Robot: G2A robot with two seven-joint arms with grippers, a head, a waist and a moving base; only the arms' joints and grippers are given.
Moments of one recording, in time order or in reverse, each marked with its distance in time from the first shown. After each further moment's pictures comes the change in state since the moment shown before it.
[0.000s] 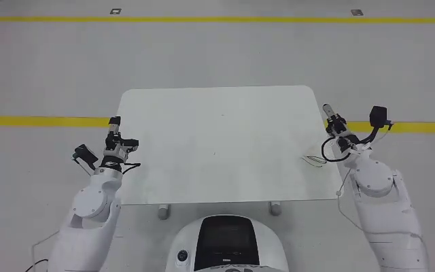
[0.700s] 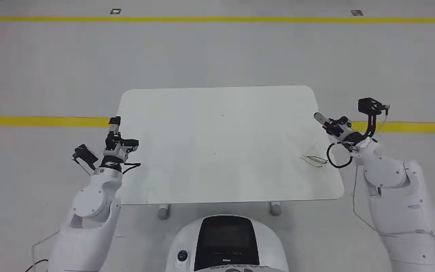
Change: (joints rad) left arm 0.000 0.000 0.000 0.000 0.000 0.000 0.000; right arm 0.052 0.048 0.058 0.000 -0.333 -0.175 0.343
